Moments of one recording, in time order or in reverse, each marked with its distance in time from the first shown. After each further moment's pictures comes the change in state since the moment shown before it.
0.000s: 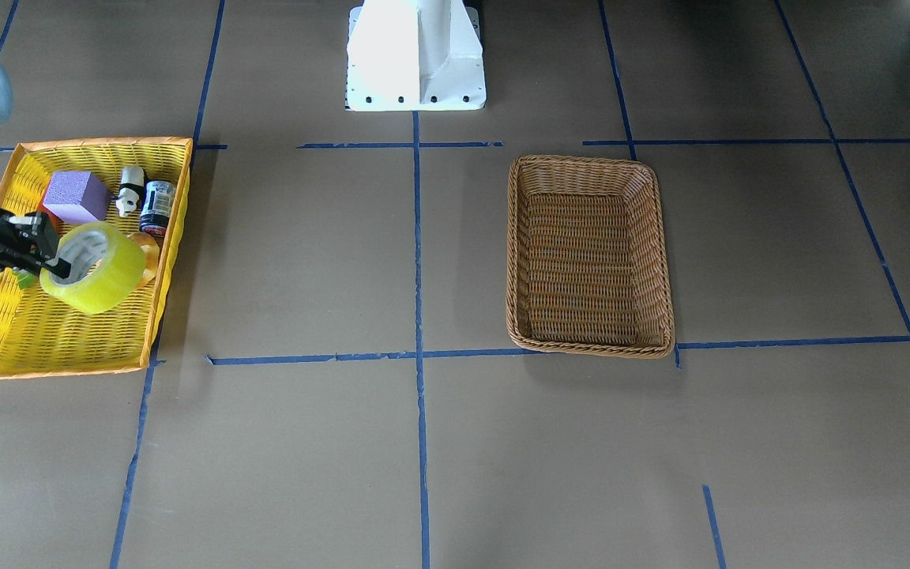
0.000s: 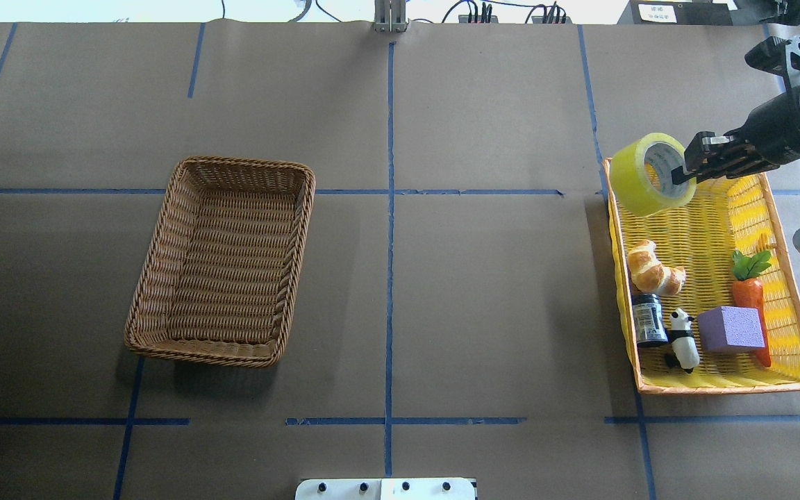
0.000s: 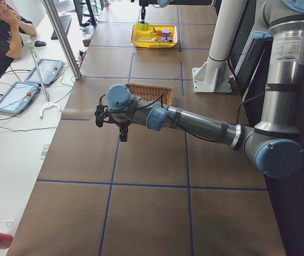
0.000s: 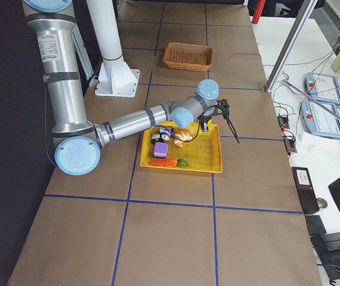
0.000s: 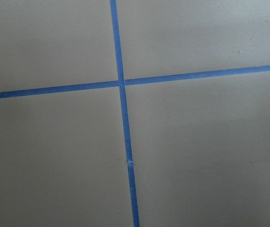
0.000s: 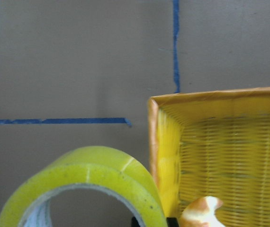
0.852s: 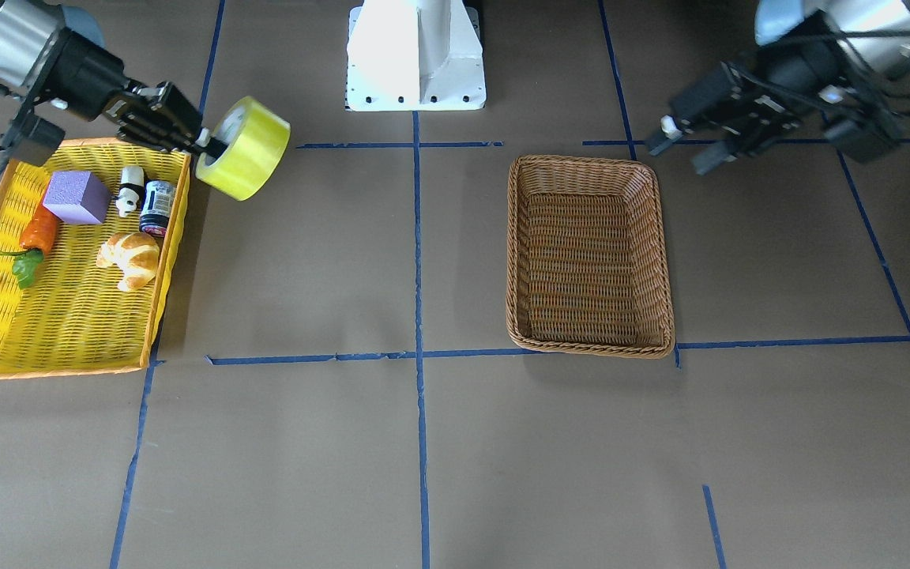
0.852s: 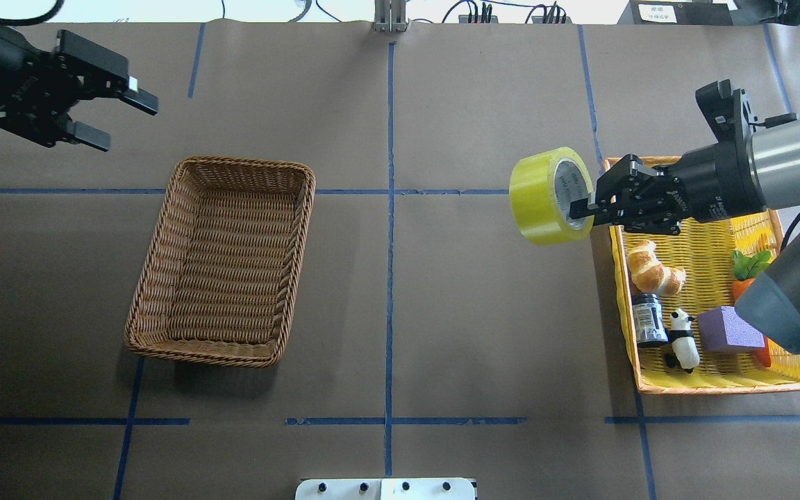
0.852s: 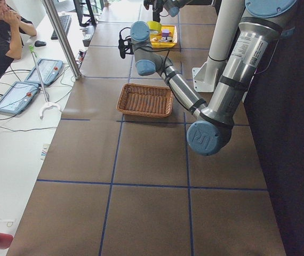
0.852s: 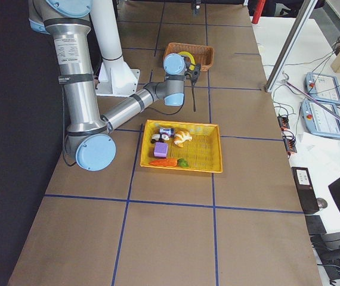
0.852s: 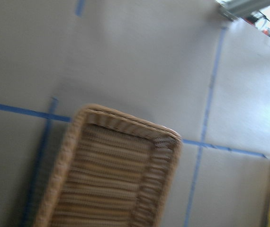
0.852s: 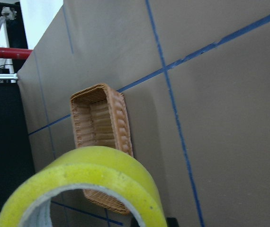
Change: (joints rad) left arm 0.420 -0.290 -0.184 -0.404 0.181 -0.933; right arm -0.298 0.039 0.064 0.701 -0.173 0.867
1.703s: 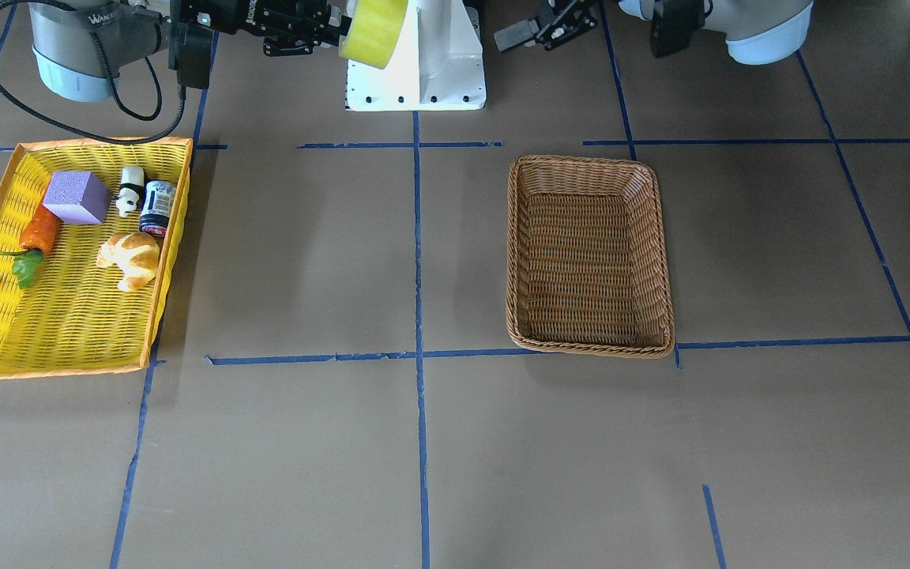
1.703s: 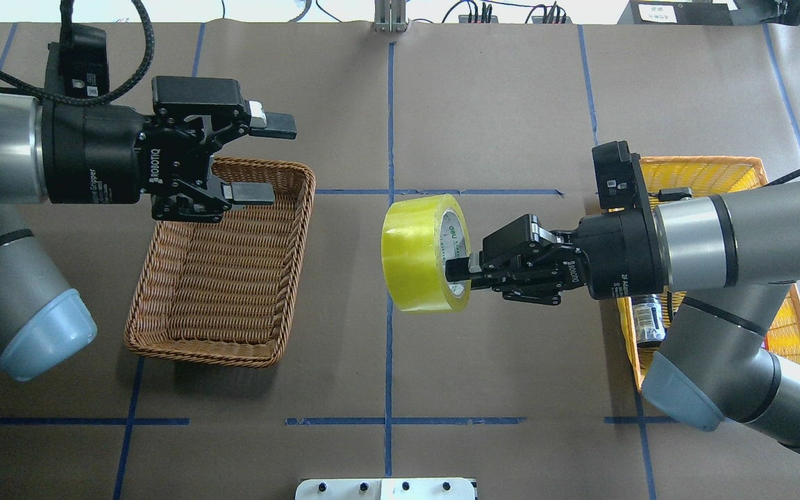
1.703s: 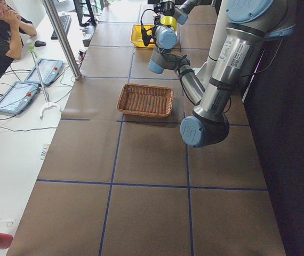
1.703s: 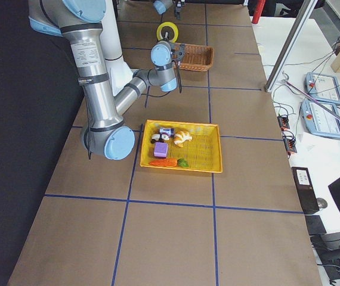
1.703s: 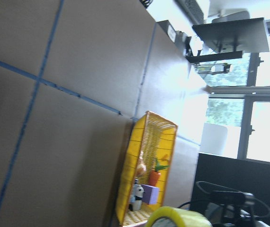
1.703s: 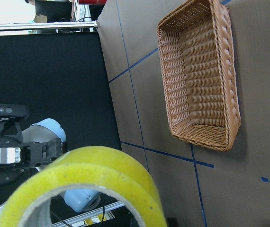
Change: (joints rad) left arm 0.276 -0.023 -0.007 -0.682 0.438 -0.545; right arm -0.185 0.127 0.011 0.235 -0.124 0.161
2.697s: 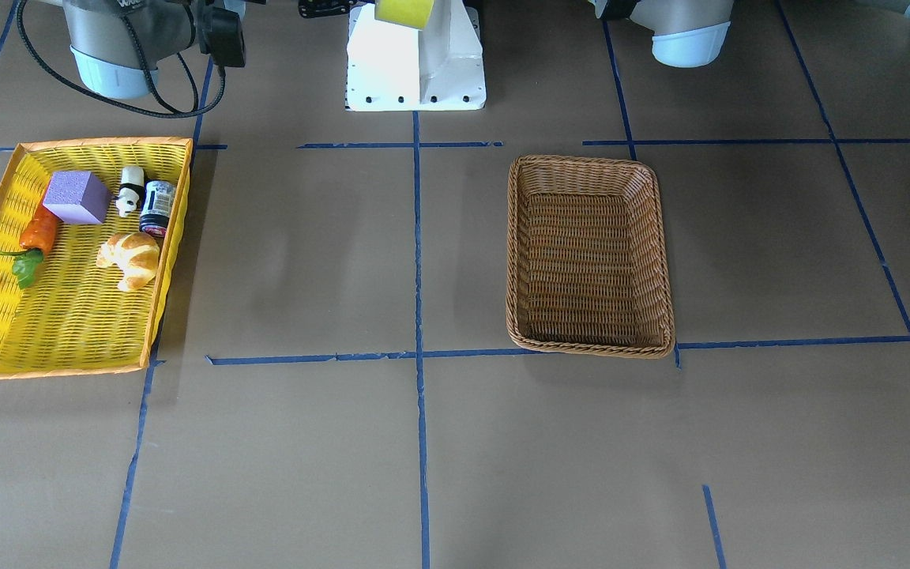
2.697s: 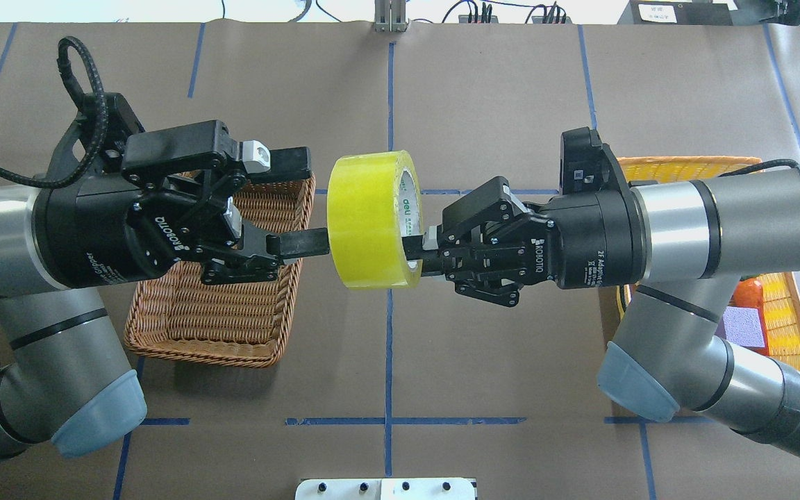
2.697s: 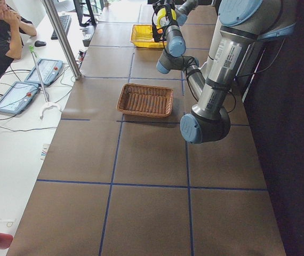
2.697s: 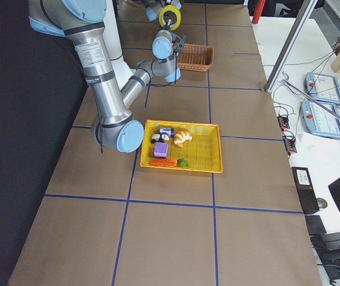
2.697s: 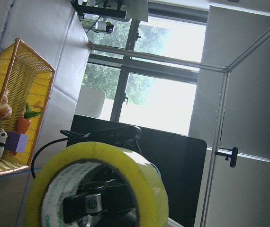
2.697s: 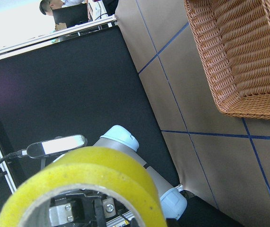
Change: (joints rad) left arm 0.138 -0.023 0.014 -0.254 0.173 -0.028; right arm -0.006 0.107 -0.027 0.077 -0.043 0.268
